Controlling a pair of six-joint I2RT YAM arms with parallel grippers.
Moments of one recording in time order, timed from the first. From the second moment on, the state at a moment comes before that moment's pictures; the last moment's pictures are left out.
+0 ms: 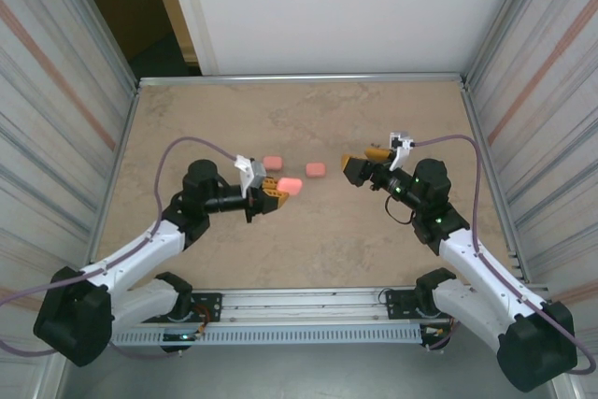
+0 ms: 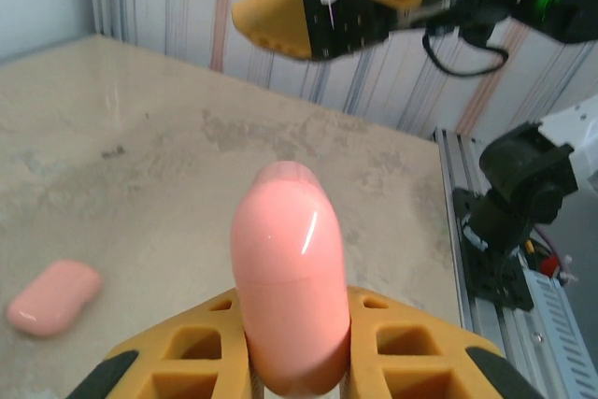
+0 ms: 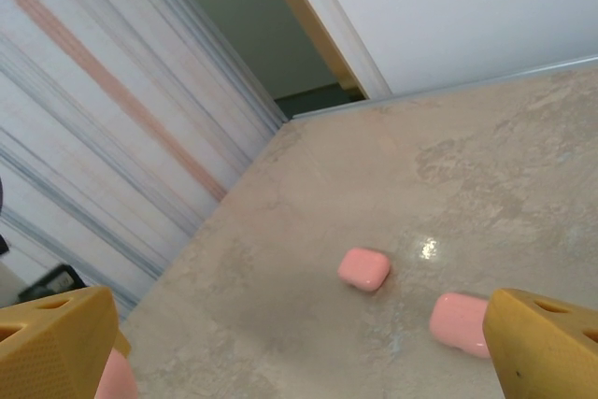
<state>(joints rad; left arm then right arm) -0.54 1.05 0.50 0.29 0.79 -0.01 0.39 0.85 0.50 0.27 -0.36 0.58</state>
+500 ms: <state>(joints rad) -0.69 1.21 0.40 0.40 0.55 -0.20 0.39 0.90 0.50 0.27 -0.36 0.62</state>
